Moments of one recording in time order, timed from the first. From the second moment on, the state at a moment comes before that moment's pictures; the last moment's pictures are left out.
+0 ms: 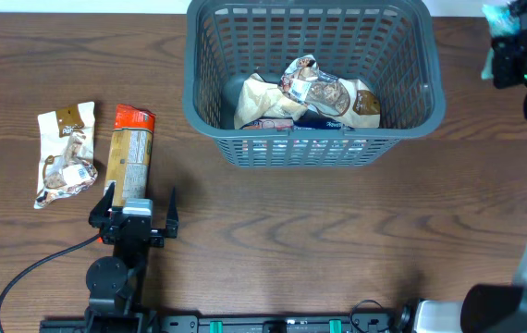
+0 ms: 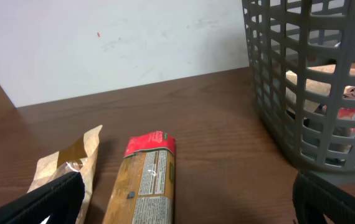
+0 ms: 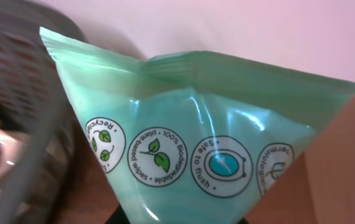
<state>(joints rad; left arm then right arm) -0.09 0.03 0.02 -0.11 -0.04 0.17 -0.30 1.54 1.68 -0.70 -0.23 -0.46</state>
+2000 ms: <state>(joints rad) -0.09 0.03 0.02 -0.11 -0.04 0.12 0.26 1.89 1.78 -1.00 -0.32 -0.95</state>
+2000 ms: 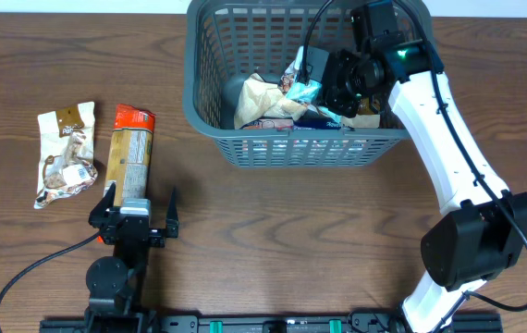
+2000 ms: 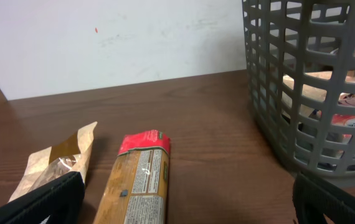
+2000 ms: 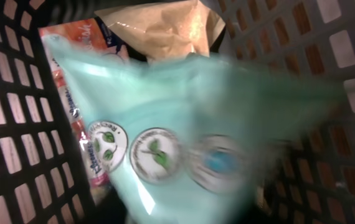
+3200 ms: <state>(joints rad) -0.09 0.19 0.27 -0.49 -0.04 -0.09 -0.27 1.50 2.08 -1.15 0.12 -0.06</state>
